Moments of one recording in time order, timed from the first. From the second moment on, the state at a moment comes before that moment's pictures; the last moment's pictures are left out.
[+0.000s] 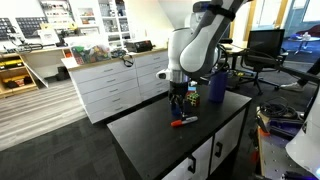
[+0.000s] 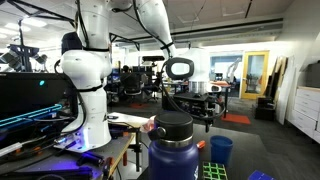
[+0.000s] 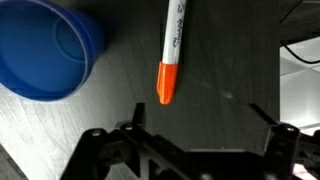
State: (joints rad) arm 0.04 0.11 0.01 -2.56 0.12 2.74 -0.96
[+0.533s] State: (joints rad) arm 0.01 0.19 0.05 -2.53 0.11 2.78 -0.96
